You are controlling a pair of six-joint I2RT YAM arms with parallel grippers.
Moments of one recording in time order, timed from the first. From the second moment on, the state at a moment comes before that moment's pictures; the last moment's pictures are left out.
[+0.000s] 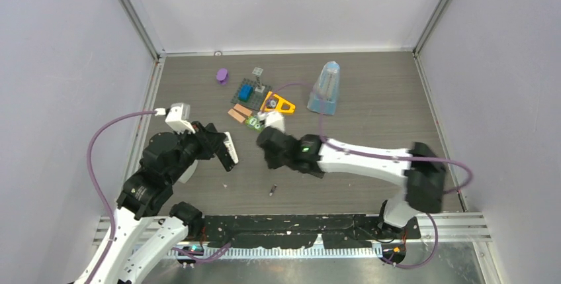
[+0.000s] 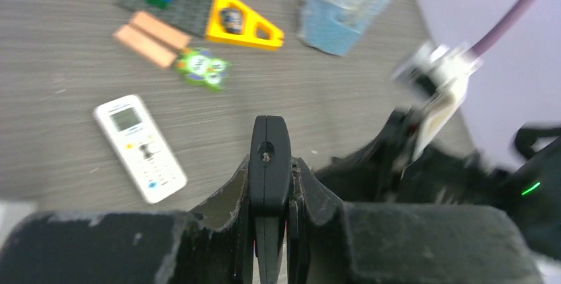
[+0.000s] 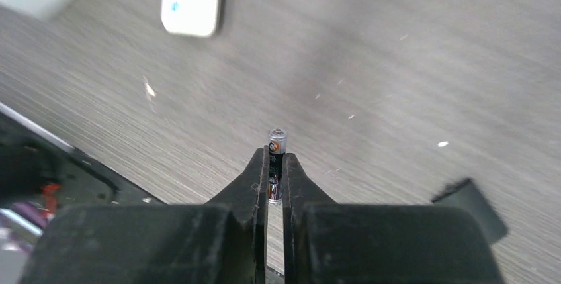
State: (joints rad) left arm -0.48 0.52 0.84 -0.63 -0.10 -0.54; right arm 1.19 1.70 1.29 -0.51 0.33 0.63
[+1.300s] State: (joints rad) left arm -0.48 0.69 0.65 0.15 0.43 -1.23; right arm 1.29 1.08 1.12 -0.18 0.25 0.46
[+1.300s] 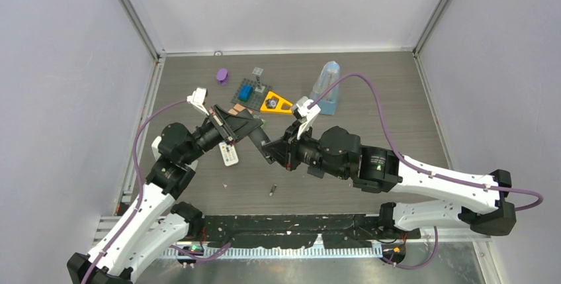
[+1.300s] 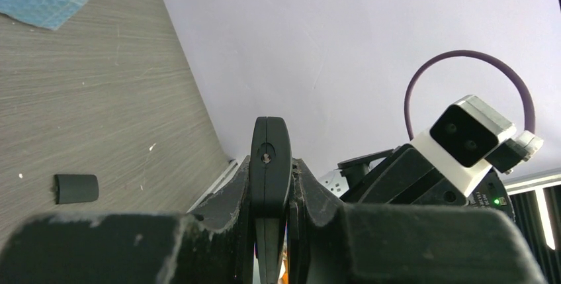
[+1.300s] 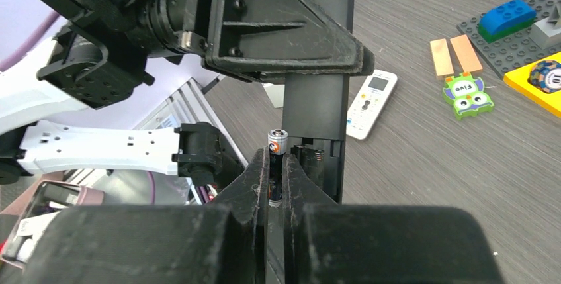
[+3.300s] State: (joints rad) left arm -0.48 0.74 0.56 0.45 0.47 -1.26; right arm 1.25 1.10 1.29 -0.49 0.30 0.72
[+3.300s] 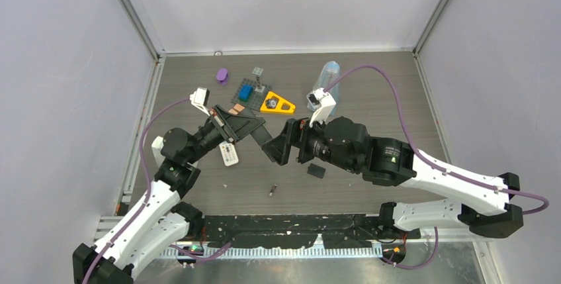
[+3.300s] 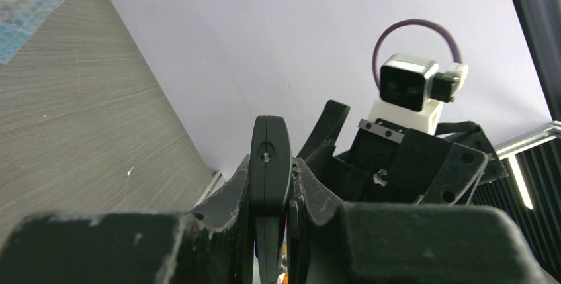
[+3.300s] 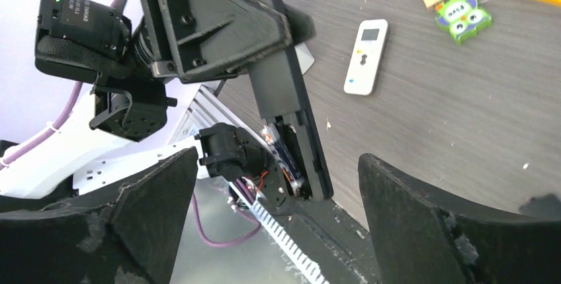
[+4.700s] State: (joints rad) left arm -0.48 0.67 0.53 0.48 0.41 -1.29; right arm 1.15 1.11 1.05 -0.17 0.12 1.21
